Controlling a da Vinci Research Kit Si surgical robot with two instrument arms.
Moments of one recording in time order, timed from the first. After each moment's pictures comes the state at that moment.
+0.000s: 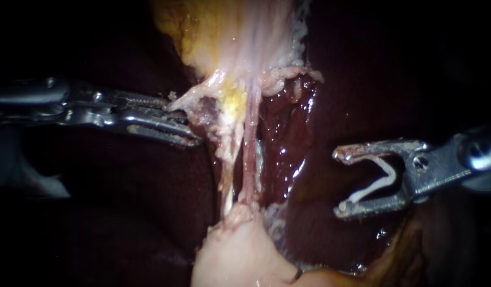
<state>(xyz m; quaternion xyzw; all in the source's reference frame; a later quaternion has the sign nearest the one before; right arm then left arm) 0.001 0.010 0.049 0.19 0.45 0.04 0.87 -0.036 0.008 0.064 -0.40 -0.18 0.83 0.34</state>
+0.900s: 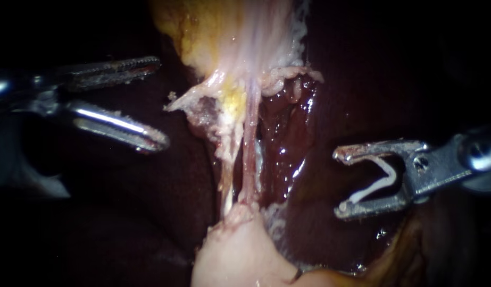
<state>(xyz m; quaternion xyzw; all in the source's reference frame) 0.001 0.010 0.048 0.19 0.45 0.04 0.87 -0.035 0.009 0.052 -0.45 -0.13 0.82 0.33</state>
